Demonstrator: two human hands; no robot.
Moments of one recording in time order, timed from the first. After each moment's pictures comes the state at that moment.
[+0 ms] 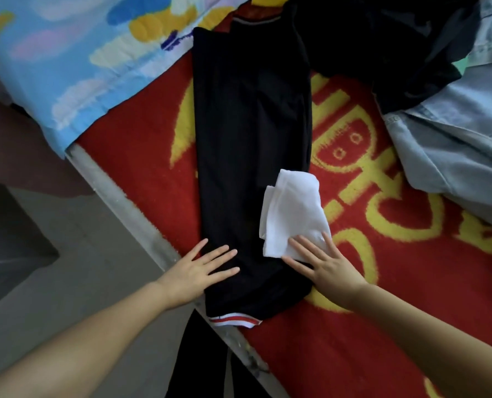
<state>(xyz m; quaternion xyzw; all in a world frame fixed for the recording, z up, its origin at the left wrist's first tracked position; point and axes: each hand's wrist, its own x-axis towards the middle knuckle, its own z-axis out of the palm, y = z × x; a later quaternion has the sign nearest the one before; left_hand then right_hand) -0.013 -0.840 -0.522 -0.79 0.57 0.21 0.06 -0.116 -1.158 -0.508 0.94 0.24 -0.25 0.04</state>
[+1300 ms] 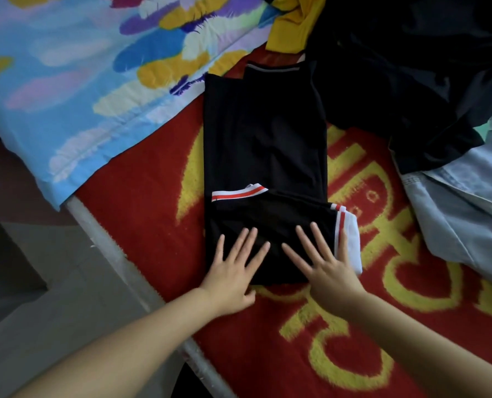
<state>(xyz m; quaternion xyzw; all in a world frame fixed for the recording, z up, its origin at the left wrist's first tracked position) 0.079 -0.926 -0.526 -0.88 0.42 0.22 -0.01 0.015 -1.144 -0.483 0.96 0.11 -0.24 0.08</state>
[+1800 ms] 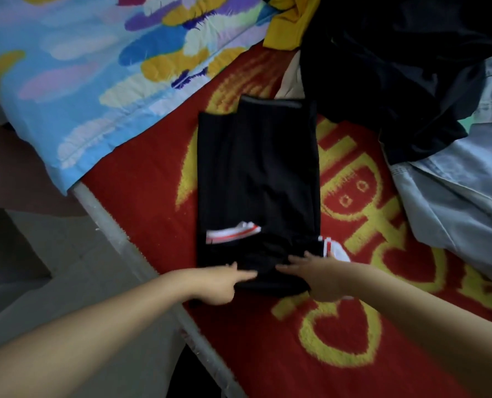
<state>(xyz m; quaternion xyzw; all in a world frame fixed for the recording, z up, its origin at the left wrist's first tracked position) 0.085 -0.926 -0.456 -0.69 0.27 0.66 -0.07 0.029 -1.139 -0.448 0.79 0.13 -0.60 -0.02</state>
